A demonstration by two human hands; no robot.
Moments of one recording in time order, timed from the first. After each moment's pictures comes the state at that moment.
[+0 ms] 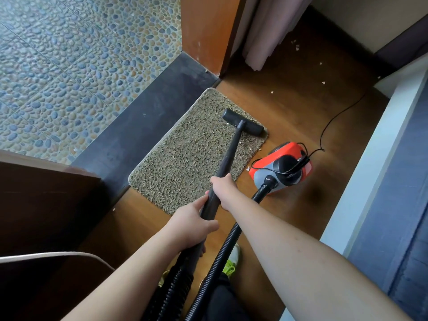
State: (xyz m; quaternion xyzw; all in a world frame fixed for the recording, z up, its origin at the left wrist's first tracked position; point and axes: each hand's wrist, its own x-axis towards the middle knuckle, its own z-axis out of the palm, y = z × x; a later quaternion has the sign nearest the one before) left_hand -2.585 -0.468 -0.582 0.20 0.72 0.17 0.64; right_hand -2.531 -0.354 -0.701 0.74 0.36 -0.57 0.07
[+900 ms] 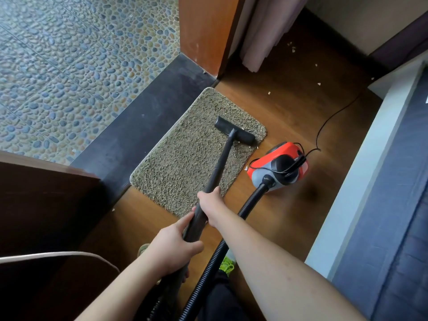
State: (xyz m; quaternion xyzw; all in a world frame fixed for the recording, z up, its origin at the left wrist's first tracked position) left_hand -2.590 -0.516 -0.565 0.21 0.75 0.13 0.62; right_hand -2.535 -0.407 -0.688 0.72 0.34 -0.60 0.09
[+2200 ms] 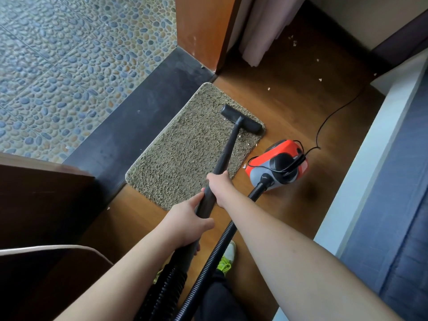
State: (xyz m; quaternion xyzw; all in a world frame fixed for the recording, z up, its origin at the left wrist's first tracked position) left_hand -2.589 -0.460 -0.580 0.20 0.72 0.16 0.64; right_hand -2.535 -0.348 -0.702 0.74 0.32 -0.59 0.06
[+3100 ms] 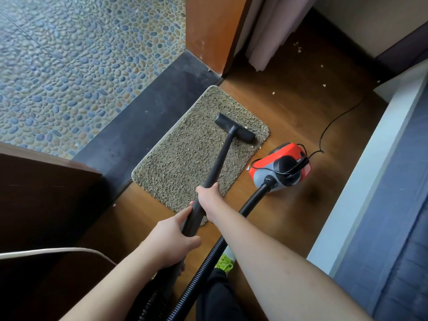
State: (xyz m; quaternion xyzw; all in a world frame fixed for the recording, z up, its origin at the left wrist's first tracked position) left_hand -2.601 -0.514 -0.564 0.23 0.76 0.12 0.60; right_hand -2.547 -0.402 -0.679 0.71 0.33 -0.62 0.09
